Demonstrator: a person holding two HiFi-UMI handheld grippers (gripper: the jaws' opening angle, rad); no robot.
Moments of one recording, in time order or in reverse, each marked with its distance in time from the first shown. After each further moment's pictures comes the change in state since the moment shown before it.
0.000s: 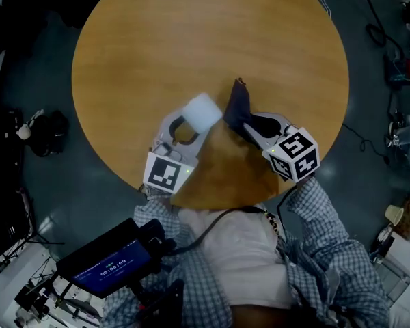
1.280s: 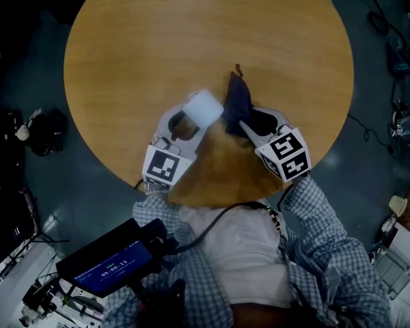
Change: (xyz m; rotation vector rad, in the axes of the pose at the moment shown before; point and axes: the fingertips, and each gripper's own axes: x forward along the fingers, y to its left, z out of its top) left arm -0.004 0.000 -0.043 -0.036 0.077 -0.036; right arm 0.017 0.005 -0.025 -0.031 0.031 -0.103
